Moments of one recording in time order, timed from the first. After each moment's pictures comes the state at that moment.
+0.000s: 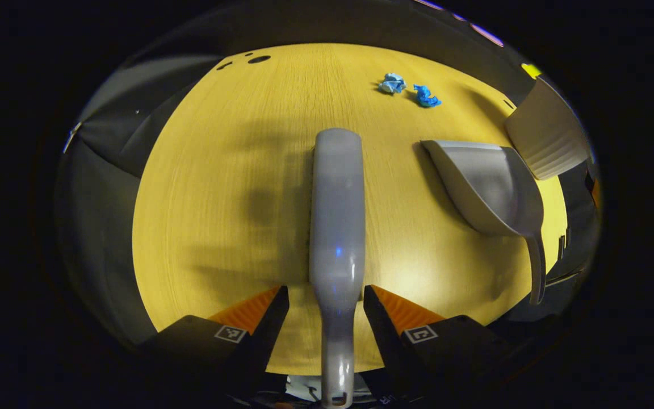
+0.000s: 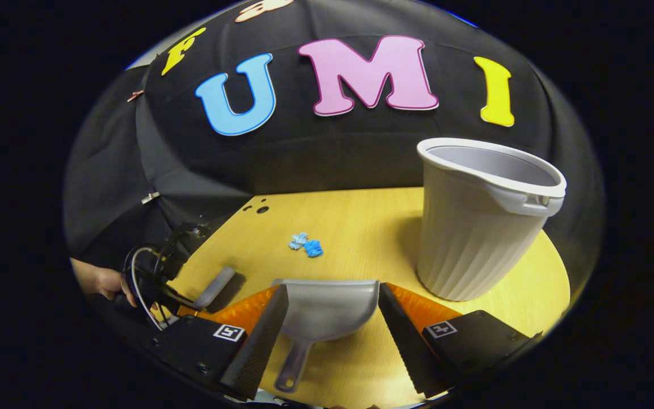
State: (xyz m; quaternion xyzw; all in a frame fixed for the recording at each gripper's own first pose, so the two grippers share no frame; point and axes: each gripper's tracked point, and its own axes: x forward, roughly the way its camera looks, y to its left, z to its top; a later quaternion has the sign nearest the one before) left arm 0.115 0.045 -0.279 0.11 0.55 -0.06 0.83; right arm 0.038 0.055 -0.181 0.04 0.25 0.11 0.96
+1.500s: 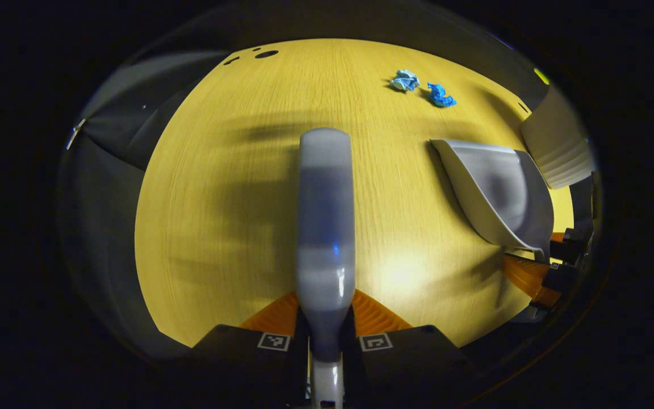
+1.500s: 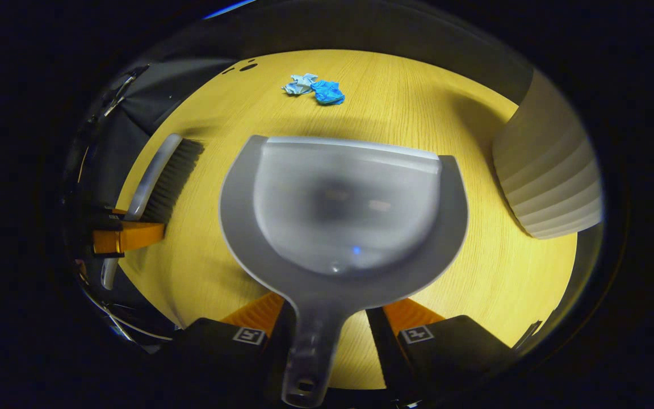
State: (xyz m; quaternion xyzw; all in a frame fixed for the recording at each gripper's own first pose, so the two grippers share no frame) left arm 0.132 0.042 -0.273 0.11 0.54 -0.04 0.83; right arm 0.006 0.093 -0.355 -0.05 0.57 0.09 0.82
